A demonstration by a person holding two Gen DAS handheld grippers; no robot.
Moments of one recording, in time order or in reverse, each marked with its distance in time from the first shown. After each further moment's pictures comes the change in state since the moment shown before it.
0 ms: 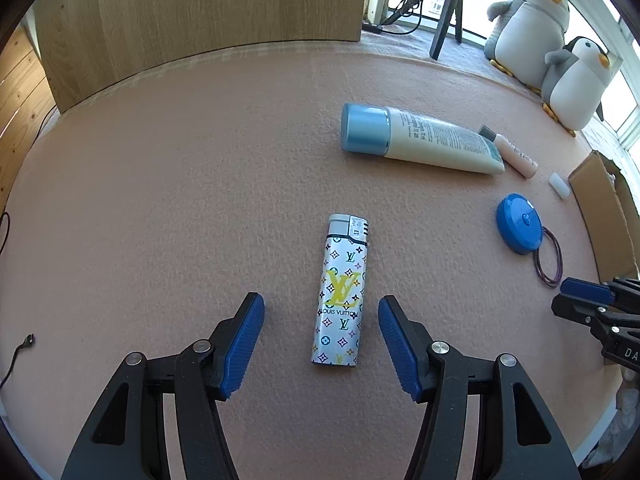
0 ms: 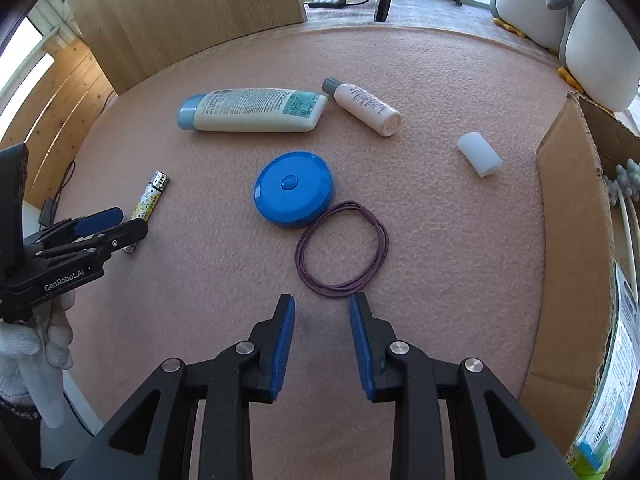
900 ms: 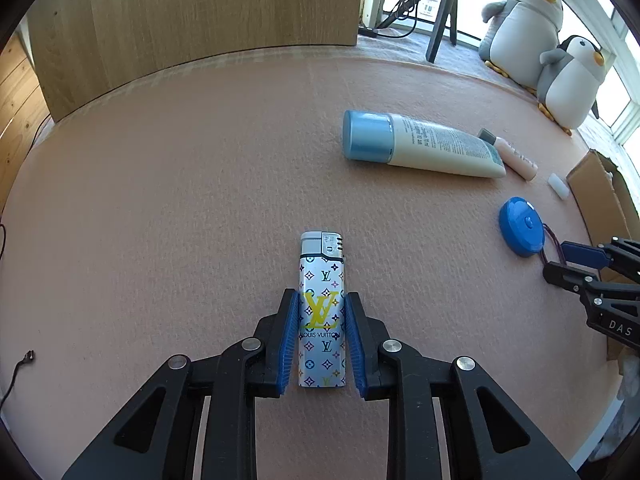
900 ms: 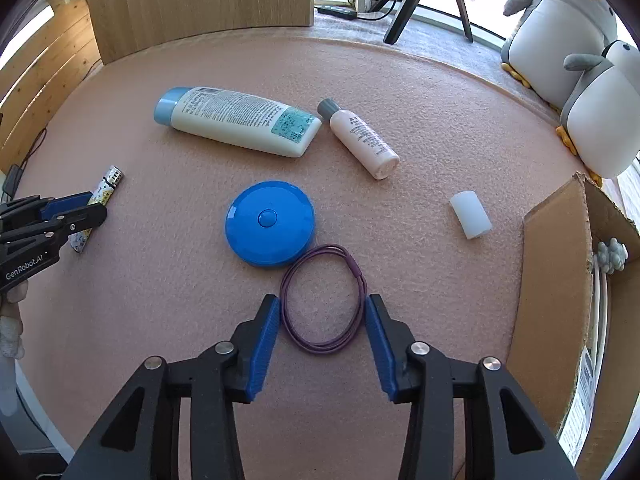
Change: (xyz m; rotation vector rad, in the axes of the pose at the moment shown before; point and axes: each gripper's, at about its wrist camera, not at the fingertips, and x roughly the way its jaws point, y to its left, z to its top) left arm 0.005 0.007 0.002 0.018 -0.021 -0.022; right arm 0.010 0.012 0.022 -0.135 -0.026 -0.187
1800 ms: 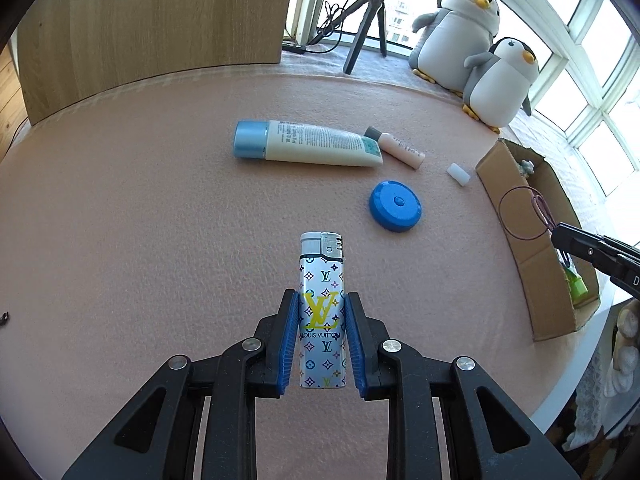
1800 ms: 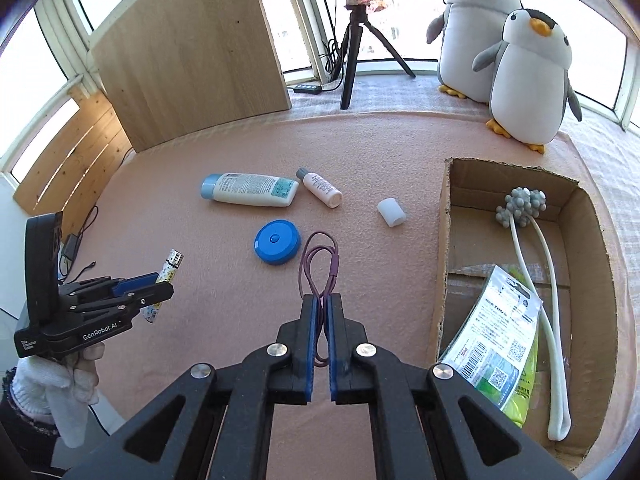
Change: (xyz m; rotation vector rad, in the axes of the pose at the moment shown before) left arm -0.059 -0.074 -0.025 0.019 -0.047 -0.163; right arm -0.112 -0.056 -0.052 0.193 -0.230 0.142
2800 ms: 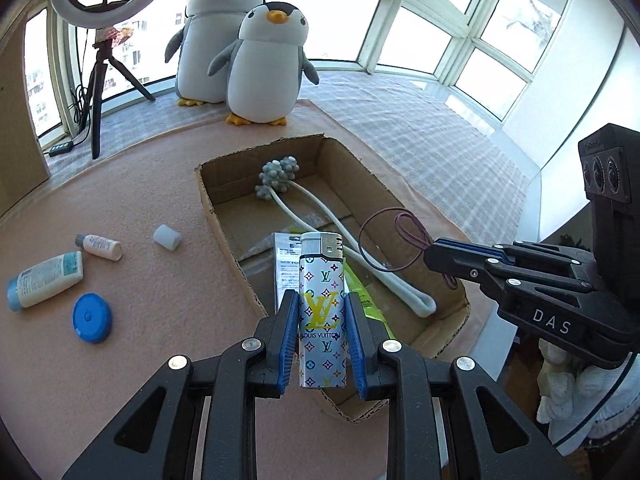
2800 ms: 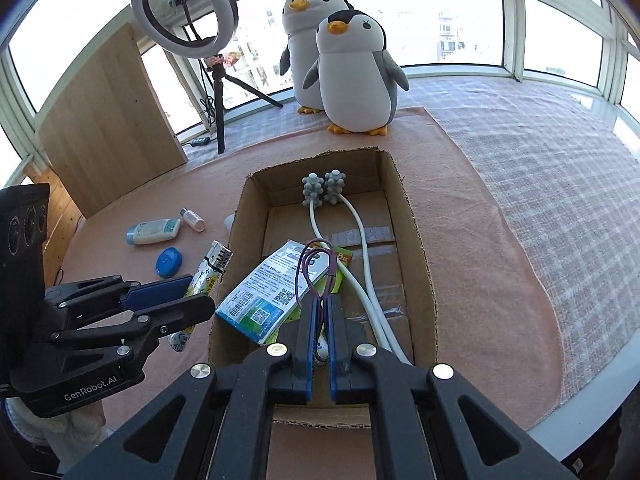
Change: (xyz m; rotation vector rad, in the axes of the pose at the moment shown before) left arm 0.014 -0.274 0.024 0.375 -0.016 -0.279; right arm -0.080 -0.131 -0.049 0.214 -0.100 -0.138
